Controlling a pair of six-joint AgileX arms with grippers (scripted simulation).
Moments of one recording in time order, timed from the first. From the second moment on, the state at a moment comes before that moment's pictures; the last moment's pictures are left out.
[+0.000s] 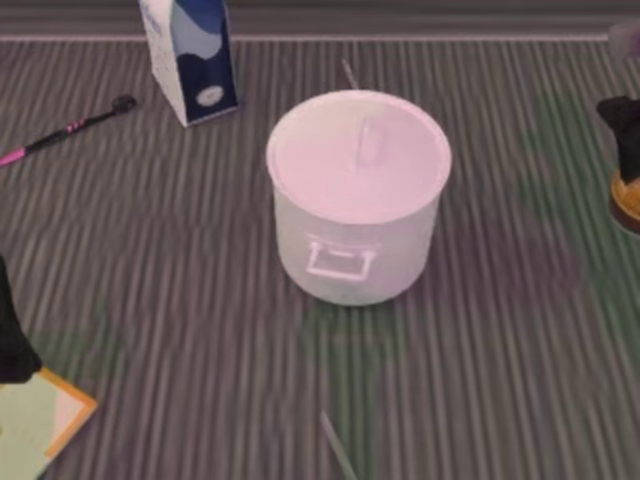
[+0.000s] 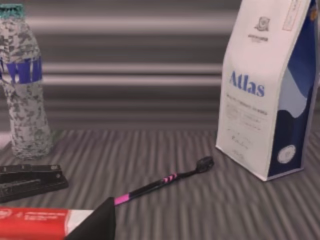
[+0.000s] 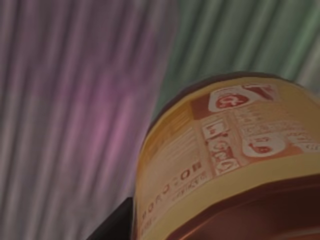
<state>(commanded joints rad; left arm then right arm) 0.00 0.00 0.00 0.00 0.00 0.00 0.07 2.08 1.92 -1.43 0.00 -0.24</state>
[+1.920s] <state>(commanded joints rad) 0.00 0.00 0.00 0.00 0.00 0.00 0.28 2.27 1.88 -1.19 0.02 0.29</state>
